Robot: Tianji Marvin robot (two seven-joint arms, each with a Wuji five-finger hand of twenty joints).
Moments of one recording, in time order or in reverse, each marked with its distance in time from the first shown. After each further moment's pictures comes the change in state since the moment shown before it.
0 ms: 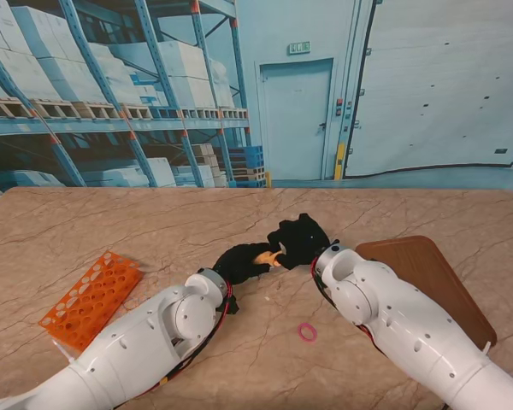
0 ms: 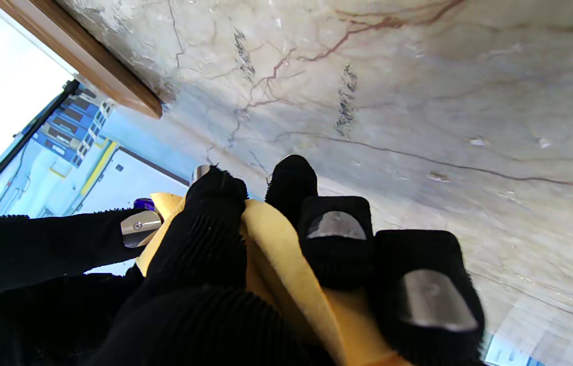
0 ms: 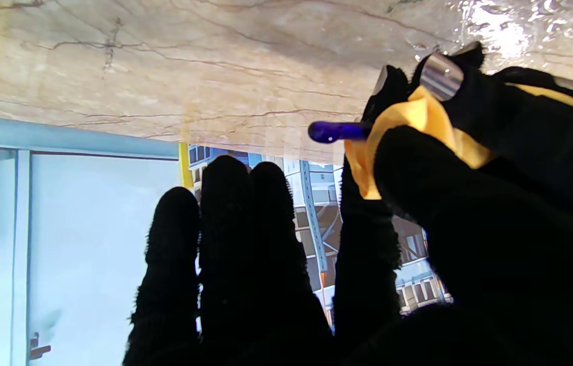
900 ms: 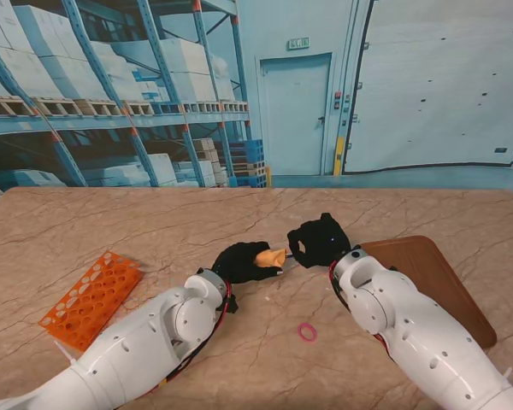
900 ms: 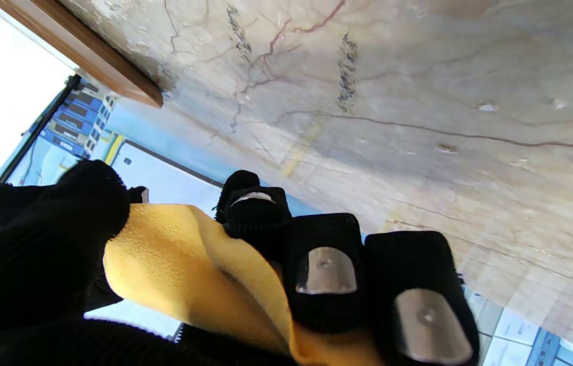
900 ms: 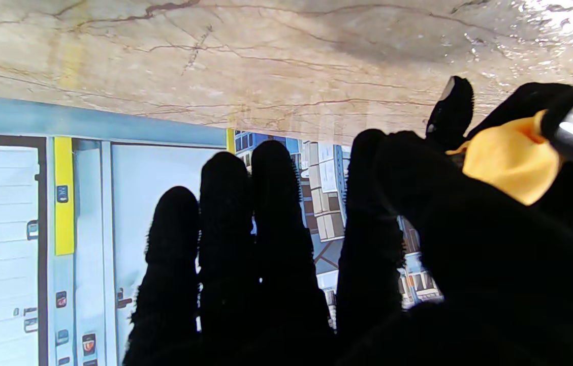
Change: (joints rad) left arm 0.003 -0.004 0.002 0.017 0.054 -0.033 0.064; right arm -0.119 0.016 0.145 -0.061 -0.078 0.016 -0.043; left_hand -0.802 -0.288 0.622 0.027 0.088 0.094 -0.103 0.055 0.193 -0.215 0.237 0.207 0.029 -0.086 0.163 -0.043 0.016 -0.071 0.010 0.148; right_hand 0.032 0.077 -0.089 -0.032 0.045 -0.040 -0.029 -0.108 0.209 -0.066 -0.135 -0.068 0.014 0.002 -0.035 0.000 0.008 0.000 0.000 0.001
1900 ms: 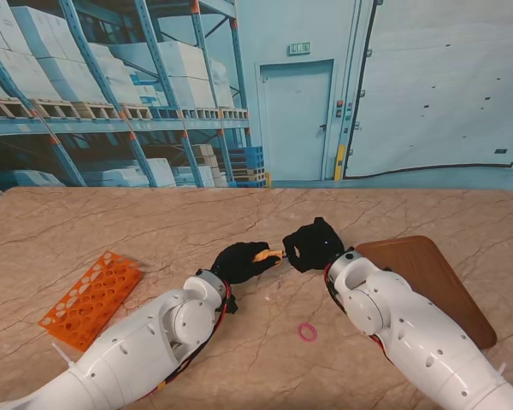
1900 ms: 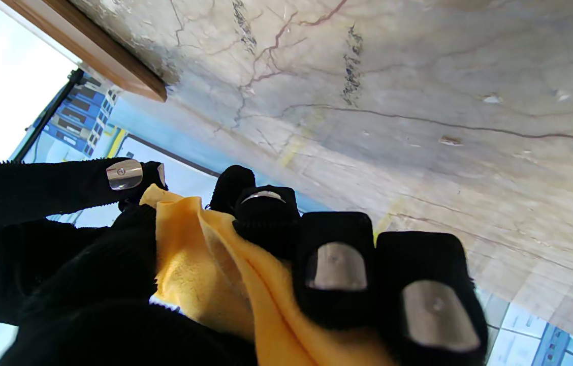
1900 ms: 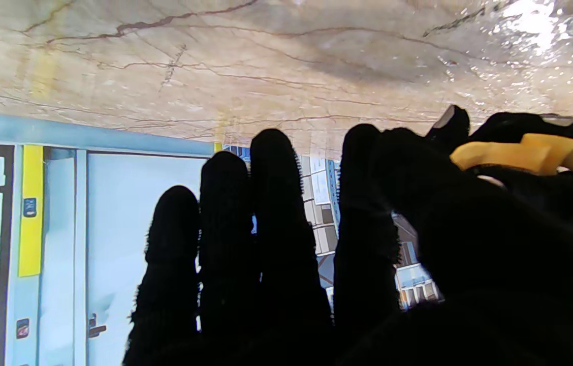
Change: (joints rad) left arm 0.012 0.006 -0.006 -0.015 0.009 -0.005 0.019; right arm 0.024 0.001 -0.047 0.016 0.015 -0.007 0.018; left_hand 0.245 0.368 -0.296 -0.004 0.037 -0.038 0.130 0.050 -0.006 0.058 -0.011 0.012 0.000 0.090 -0.033 0.003 -0.009 0.102 0.007 -0.141; right_hand 0.001 -0.029 0.045 -0.017 0.051 0.056 -0.011 -0.027 0.112 -0.014 -0.042 -0.049 0.008 -0.002 -0.001 0.000 0.005 0.000 -0.003 0.009
